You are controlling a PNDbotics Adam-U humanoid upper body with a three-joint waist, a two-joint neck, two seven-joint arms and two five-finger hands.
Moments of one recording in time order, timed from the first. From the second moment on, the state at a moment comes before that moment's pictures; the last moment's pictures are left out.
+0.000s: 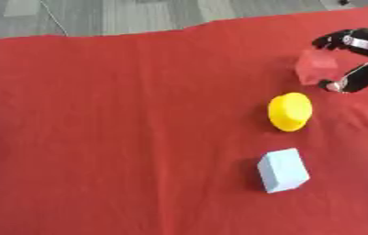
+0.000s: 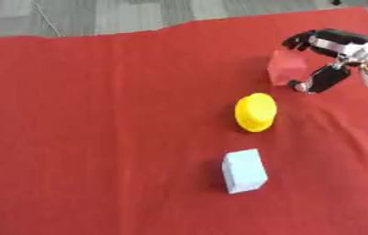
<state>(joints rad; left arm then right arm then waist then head) -0.35 0.37 0.23 -1.73 0.19 0.04 0.16 -0.48 -1.16 -0.03 -1.50 0.35 0.06 0.44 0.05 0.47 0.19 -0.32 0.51</state>
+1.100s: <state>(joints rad) -0.35 0.37 0.23 -1.73 0.19 0.04 0.15 -0.48 -1.16 -0.04 -1.49 0.36 0.07 0.39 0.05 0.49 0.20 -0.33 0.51</state>
